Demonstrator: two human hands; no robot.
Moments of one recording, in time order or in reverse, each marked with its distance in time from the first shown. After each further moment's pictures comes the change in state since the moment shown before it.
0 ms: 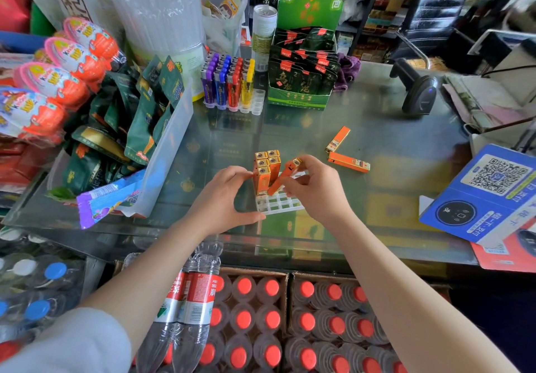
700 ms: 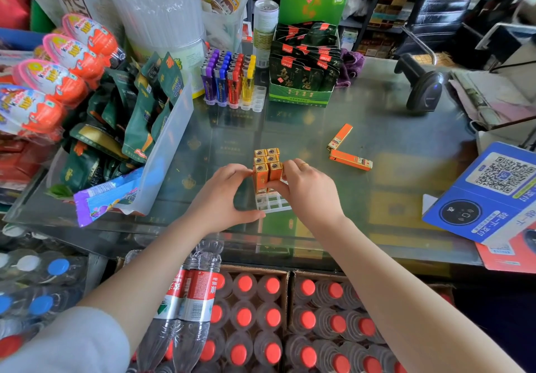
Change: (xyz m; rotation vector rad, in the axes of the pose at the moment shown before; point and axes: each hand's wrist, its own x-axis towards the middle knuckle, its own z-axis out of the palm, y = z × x) left_hand 0.000 0.000 0.002 -0.004 0.026 0.012; right_hand 0.005 0.013 0.019 -0.657 0.225 -0.499
